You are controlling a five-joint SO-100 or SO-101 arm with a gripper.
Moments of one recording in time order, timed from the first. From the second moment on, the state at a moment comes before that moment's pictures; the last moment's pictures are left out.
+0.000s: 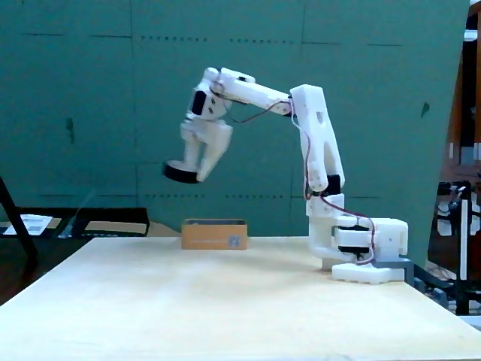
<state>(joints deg) 43.5 75.4 53.9 88.2 -8.5</state>
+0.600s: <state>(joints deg) 57.8 75.4 73.2 84.0 -8.2</state>
